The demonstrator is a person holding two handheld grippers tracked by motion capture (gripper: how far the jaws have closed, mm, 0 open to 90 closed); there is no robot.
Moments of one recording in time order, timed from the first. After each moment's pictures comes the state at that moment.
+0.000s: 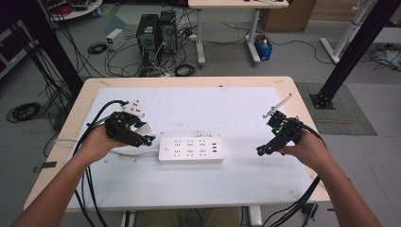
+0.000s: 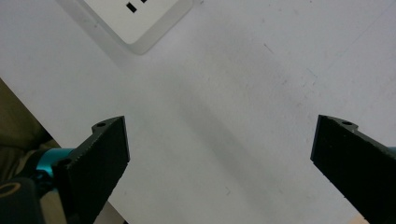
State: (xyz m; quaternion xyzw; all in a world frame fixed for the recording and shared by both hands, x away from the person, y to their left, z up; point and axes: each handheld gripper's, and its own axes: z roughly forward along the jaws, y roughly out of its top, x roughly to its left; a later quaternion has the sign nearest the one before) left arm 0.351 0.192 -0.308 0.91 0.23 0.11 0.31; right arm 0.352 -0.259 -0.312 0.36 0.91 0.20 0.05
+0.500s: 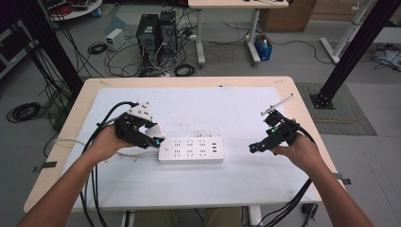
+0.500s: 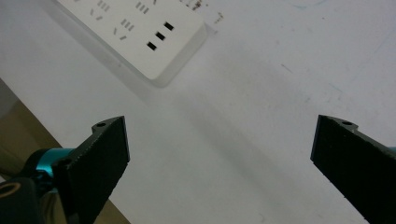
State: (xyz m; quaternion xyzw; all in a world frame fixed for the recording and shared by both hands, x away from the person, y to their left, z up) left arm 0.353 0.171 -0.315 0.92 0.17 0.10 0.34; right arm 0.348 -0.247 -0.313 0.41 0.87 0.26 0.02
